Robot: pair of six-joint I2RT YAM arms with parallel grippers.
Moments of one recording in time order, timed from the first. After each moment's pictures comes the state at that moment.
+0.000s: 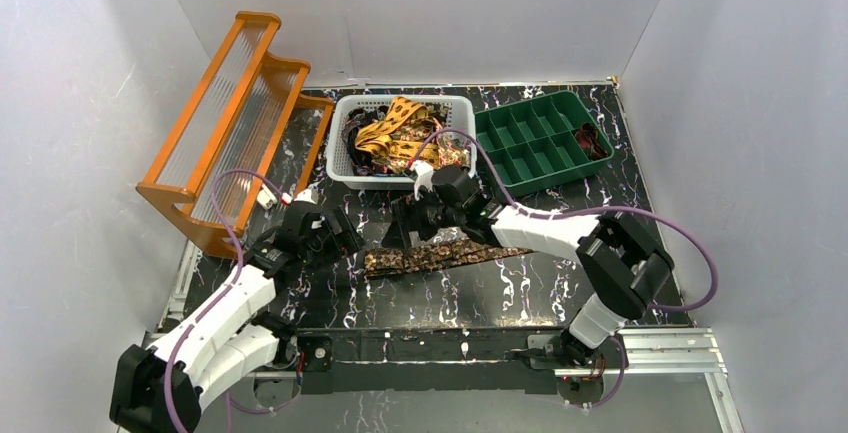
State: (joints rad) left arm -0.44 0.88 0.48 -0.46 0.01 -0.79; right arm 0.88 1.62 0.93 0.07 -0.41 0.54
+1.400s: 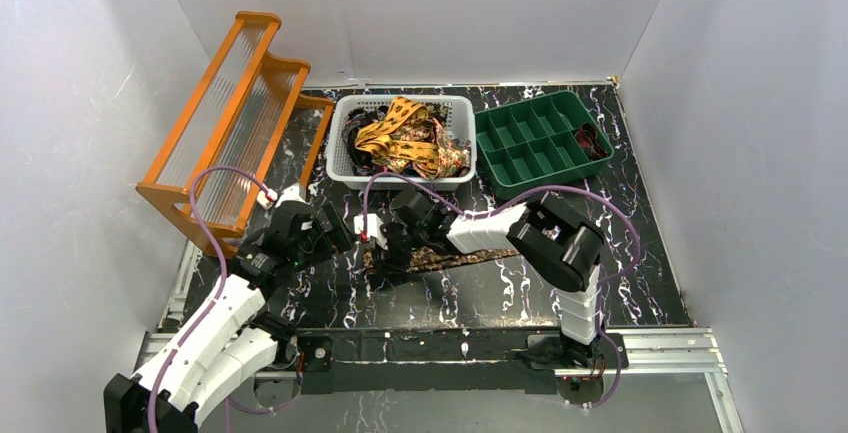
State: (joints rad) left arm -0.44 0.76 0.57 -0.64 -0.12 -0.76; right arm 1.01 1.93 1.05 0.16 -0.59 -0.46
